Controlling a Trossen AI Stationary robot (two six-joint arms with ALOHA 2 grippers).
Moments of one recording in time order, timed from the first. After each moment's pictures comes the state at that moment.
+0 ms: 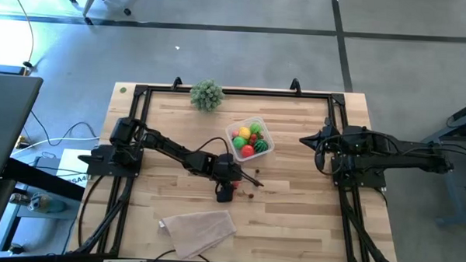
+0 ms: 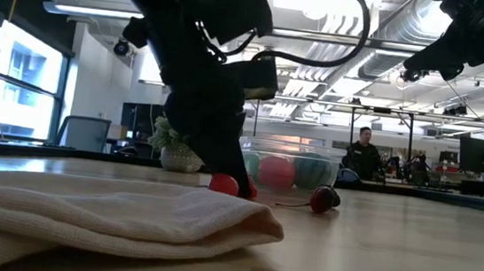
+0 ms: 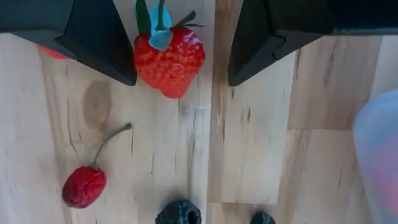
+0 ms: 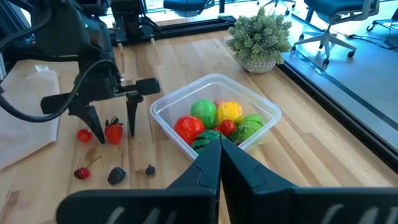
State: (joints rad) left arm -0.04 1.98 1.11 -0.14 -0.08 -0.17; right arm -0.05 0.39 0.48 -0.47 0.20 0.11
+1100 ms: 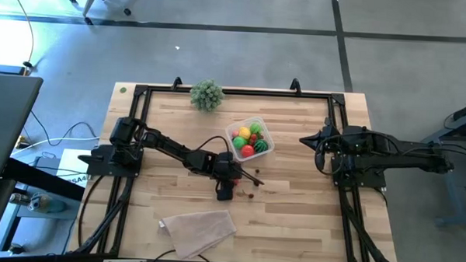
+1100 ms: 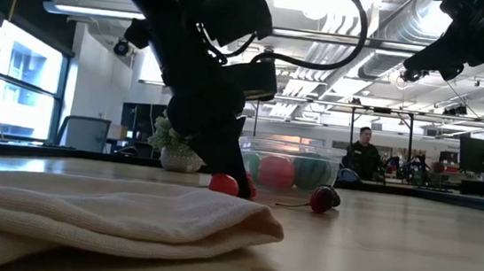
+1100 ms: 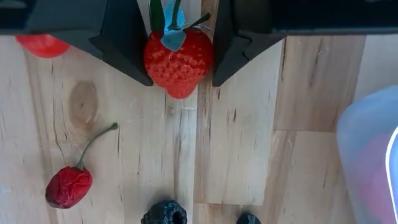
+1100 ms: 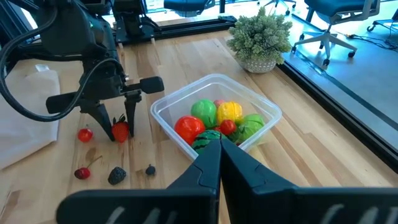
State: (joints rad) left arm -0.04 1.98 1.11 -0.16 -0.08 -0.16; right arm -0.05 0.39 0.48 -0.47 0.20 0.11
